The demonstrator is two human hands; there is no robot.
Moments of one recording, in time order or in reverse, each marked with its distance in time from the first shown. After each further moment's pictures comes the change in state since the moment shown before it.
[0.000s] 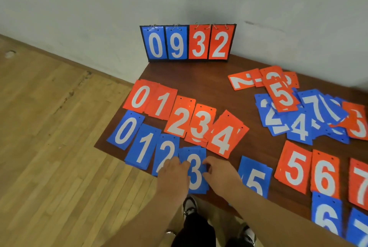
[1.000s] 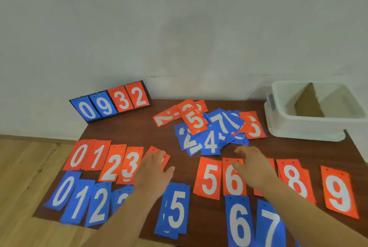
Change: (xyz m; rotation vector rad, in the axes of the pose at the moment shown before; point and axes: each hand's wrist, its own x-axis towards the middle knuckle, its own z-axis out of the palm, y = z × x) left_hand 0.022 0.233 -0.061 -0.087 0.296 0.091; right_hand -0.122 0.258 -0.220 0.277 0.463 0.209
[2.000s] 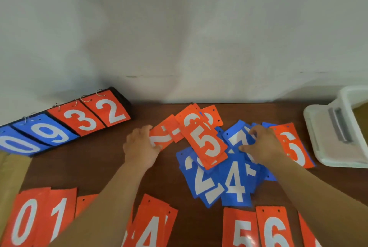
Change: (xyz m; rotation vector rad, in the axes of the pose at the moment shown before) left_hand 0.324 -0.057 0.059 0.099 -0.246 -0.084; right_hand 0.272 -0.003 0.057 -0.119 -0.018 0.363
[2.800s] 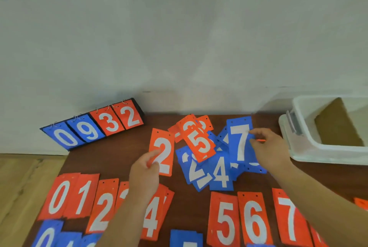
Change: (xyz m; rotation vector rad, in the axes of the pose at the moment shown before) left_hand -0.202 0.035 -0.051 -0.820 0.176 -0.095; right_hand -0.136 0.009 -0.088 0.510 0.246 -0.190
